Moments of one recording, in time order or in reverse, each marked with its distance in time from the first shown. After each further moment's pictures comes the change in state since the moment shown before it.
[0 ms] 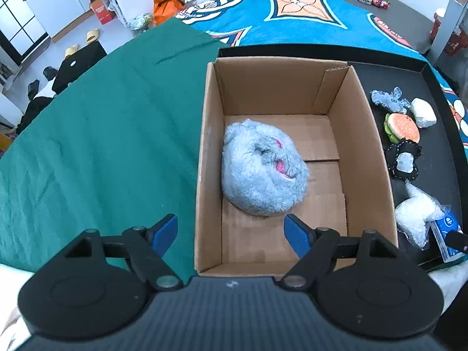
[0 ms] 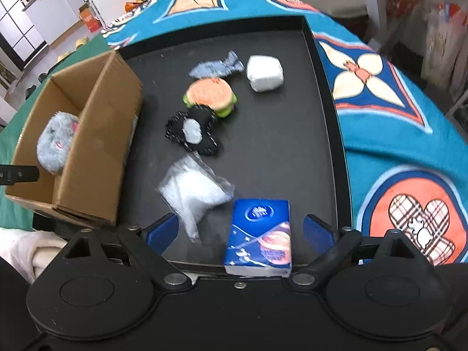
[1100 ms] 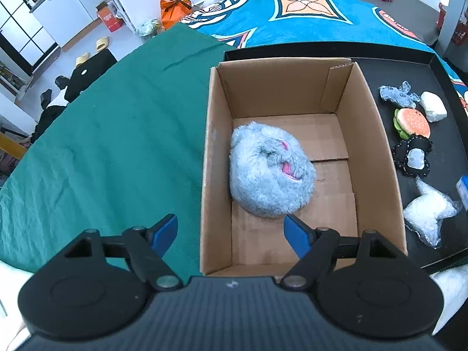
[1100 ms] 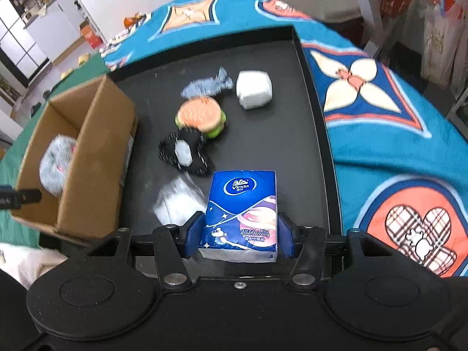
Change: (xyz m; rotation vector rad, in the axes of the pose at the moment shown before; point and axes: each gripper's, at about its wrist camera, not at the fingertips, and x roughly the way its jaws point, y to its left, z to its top) left arm -0.003 -0.011 0.000 0.034 -0.011 0.083; right arm -0.007 -0.018 0.015 0.040 -0.059 0.051
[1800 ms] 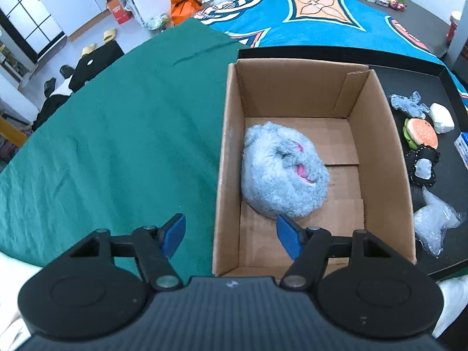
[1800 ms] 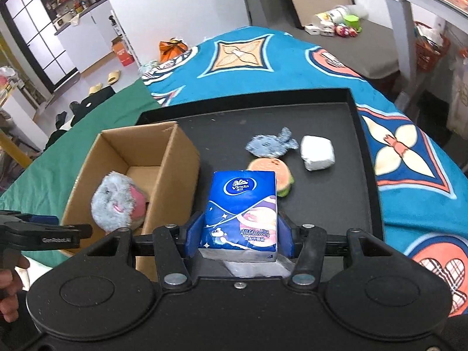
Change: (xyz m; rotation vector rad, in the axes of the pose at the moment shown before) left arm 0.007 0.016 0.000 -0.061 0.008 -0.016; right arm -0.020 0.068 0.034 -0.095 -0.118 0.072
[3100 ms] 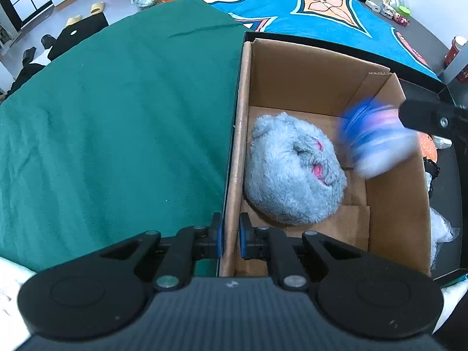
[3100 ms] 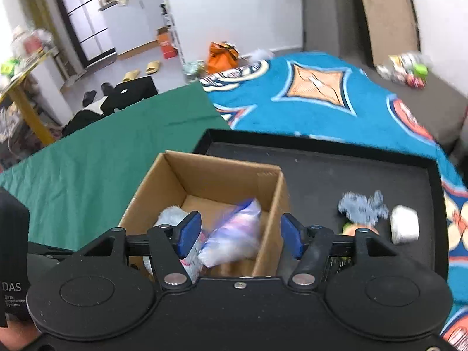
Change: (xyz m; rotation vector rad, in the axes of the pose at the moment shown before) left arm 0.035 0.034 -0.003 -0.086 0.033 -0.152; right arm 0.044 0.099 0.039 -0.172 -0.038 0.065
